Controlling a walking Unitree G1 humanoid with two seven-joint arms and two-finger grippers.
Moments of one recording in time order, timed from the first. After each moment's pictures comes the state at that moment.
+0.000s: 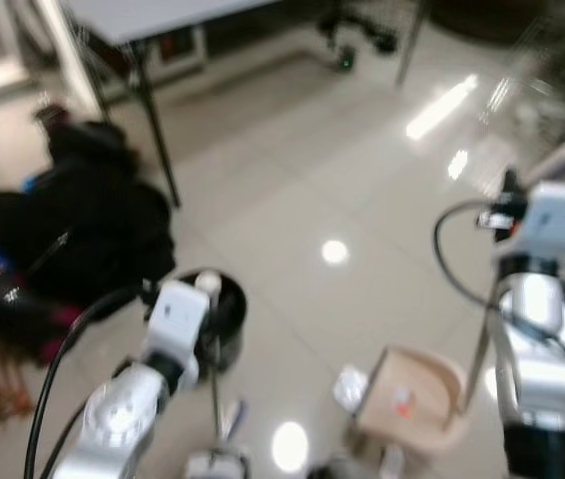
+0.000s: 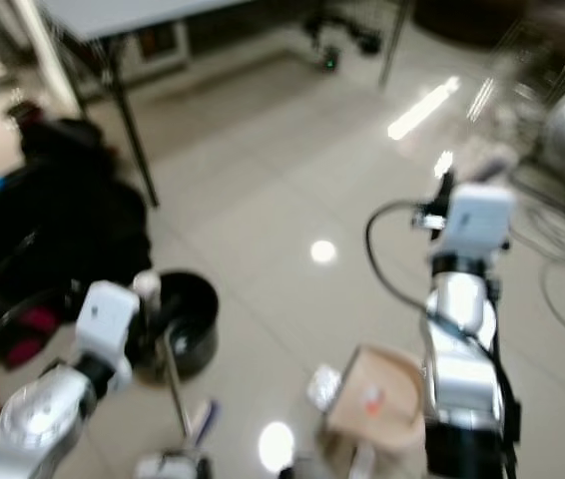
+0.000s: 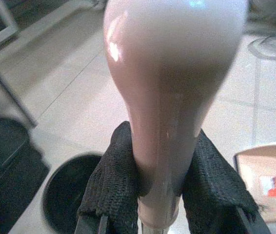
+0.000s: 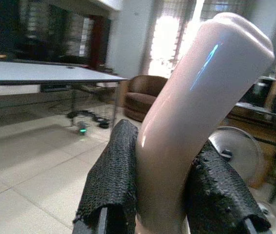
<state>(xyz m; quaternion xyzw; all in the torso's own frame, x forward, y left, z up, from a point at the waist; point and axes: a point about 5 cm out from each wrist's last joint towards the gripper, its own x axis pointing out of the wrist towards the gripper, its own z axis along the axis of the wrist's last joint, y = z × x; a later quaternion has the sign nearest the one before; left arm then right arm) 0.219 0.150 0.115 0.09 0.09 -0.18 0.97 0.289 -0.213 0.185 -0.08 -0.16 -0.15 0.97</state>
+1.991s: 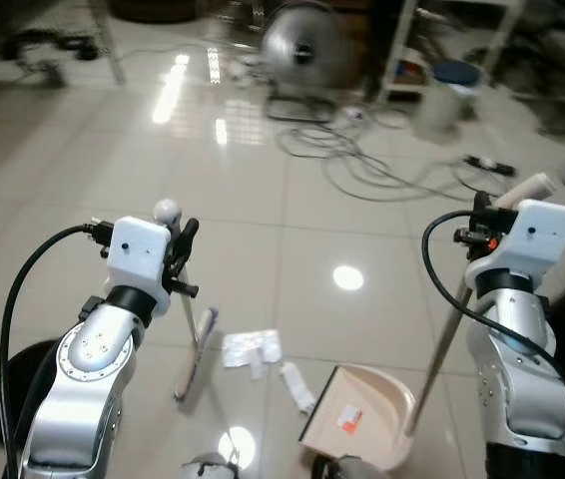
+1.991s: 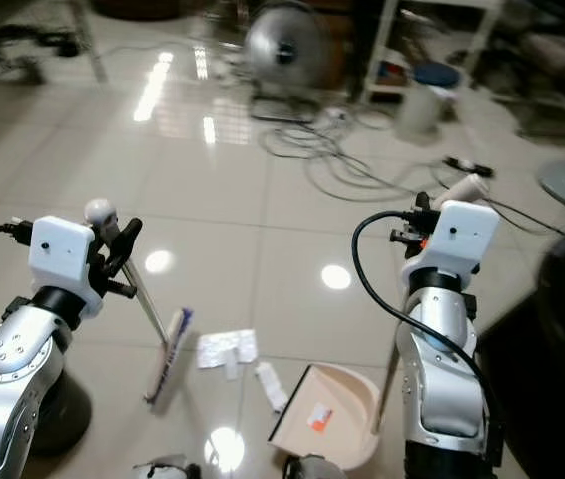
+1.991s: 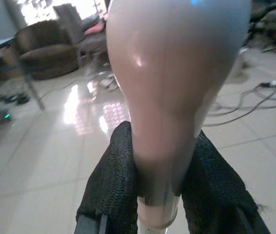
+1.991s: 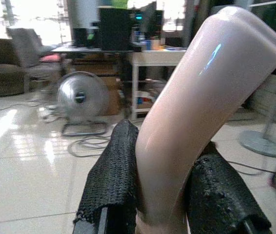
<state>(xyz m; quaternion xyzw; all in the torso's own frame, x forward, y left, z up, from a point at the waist) 0.255 0.178 0.160 0.12 -0.01 -0.09 0.99 0.277 -0.189 0.169 0.01 -0.08 -0.13 0.99</state>
